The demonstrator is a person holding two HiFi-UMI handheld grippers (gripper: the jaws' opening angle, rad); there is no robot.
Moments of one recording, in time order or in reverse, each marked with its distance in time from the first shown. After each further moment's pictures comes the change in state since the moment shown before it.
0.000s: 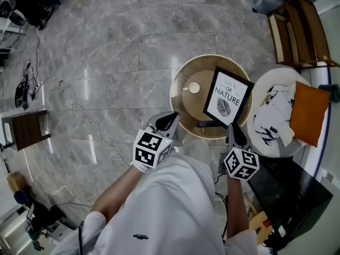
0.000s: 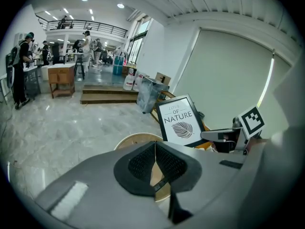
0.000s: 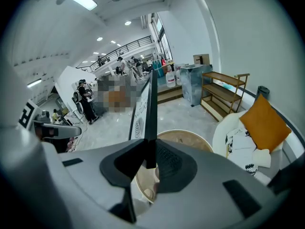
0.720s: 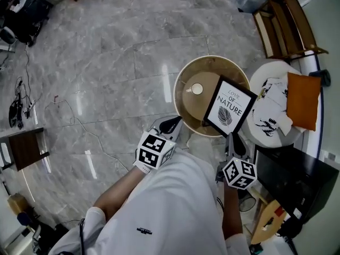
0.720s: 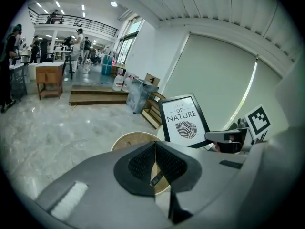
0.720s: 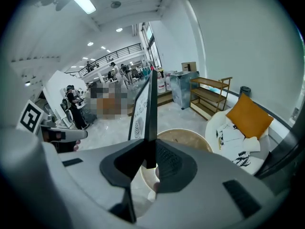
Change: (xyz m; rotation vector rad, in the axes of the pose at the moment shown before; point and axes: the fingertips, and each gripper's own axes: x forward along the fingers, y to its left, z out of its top) left arm -0.055 0.027 -0.022 0.065 -0.005 -0.151; right arm -0.061 0.078 -0.037 0.081 -0.091 -0.138
